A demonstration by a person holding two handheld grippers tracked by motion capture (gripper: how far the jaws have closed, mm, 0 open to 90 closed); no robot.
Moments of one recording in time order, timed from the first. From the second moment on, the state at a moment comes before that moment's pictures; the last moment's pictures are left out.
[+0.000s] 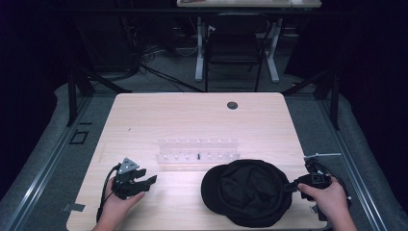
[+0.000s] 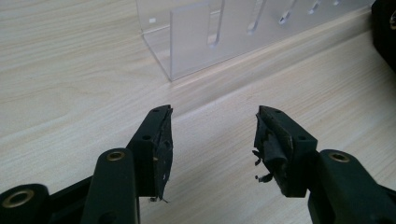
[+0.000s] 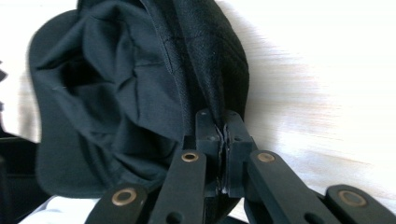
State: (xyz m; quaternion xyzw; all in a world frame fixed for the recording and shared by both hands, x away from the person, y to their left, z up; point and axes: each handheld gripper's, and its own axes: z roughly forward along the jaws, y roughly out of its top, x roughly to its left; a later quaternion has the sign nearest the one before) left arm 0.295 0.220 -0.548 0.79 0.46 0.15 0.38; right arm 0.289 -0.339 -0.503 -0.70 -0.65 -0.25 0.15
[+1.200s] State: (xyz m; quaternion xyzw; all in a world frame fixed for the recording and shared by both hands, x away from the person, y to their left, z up) left arm 0.294 0.217 -0.550 0.78 0.47 0.16 0.38; right arm 0.295 -0.337 -0.457 -0.68 -0.62 -0.32 0.24
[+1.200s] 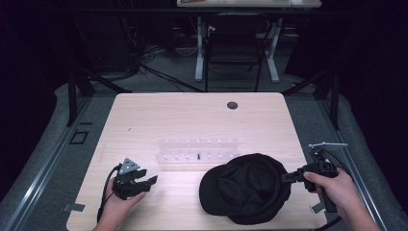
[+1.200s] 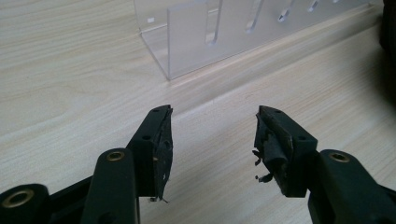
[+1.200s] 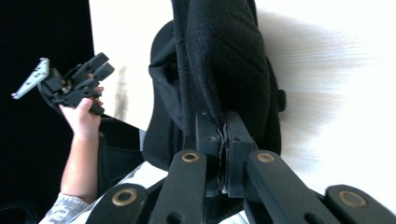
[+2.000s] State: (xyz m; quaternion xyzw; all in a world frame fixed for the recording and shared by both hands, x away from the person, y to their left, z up) left arm 0.294 0.216 -0.550 0.78 0.47 0.16 0.38; right arm 0.295 -0.328 -0.405 -0.65 -0.62 -0.36 0.25
